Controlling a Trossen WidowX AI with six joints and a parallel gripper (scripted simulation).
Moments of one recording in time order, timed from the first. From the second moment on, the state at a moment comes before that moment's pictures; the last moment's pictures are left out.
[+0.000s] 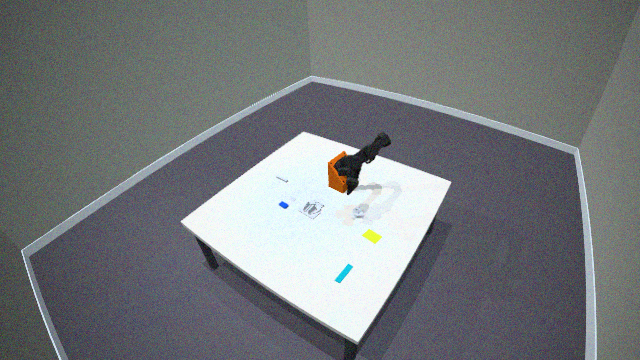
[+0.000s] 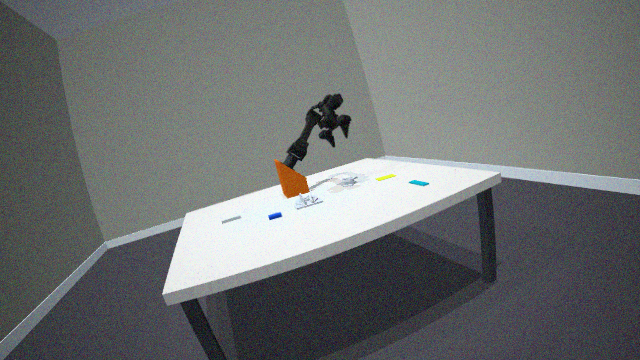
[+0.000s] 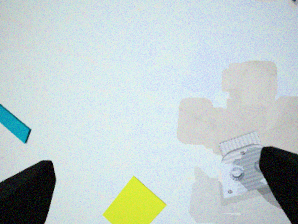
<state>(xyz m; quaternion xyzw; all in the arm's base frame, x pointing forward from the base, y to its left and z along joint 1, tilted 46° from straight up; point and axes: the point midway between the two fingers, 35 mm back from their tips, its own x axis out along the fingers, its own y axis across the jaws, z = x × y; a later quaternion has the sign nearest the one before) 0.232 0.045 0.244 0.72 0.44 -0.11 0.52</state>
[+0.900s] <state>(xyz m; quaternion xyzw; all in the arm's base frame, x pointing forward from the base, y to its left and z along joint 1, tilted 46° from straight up) 0.190 0.153 0.186 0.54 0.64 0.01 0.54</state>
